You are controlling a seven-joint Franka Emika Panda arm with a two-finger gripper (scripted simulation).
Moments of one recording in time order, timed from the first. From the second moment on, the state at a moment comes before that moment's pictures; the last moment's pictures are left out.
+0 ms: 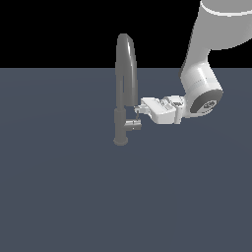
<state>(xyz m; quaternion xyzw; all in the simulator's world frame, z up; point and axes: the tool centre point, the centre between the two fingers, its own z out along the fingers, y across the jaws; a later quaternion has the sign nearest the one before) 0.051 -0.040 0.144 -0.54 0.46 0.53 0.46</state>
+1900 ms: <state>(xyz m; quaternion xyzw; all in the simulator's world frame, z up) -0.005 -0.048 0.092 -0.55 0.45 0.53 0.47</state>
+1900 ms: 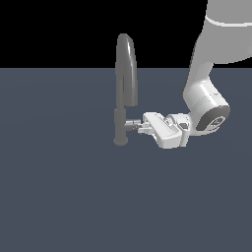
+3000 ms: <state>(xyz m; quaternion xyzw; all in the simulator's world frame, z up) 0.013 -0.050 0.067 -0.55 0.44 0.54 0.47</state>
